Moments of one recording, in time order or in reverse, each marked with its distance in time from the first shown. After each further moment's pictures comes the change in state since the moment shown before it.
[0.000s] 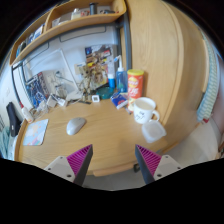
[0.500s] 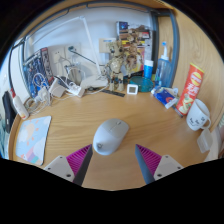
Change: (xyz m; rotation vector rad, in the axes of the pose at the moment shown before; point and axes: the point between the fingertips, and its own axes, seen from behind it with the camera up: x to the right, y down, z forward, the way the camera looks) arm -0.173 0.008 0.180 -0.063 -0.015 -0.076
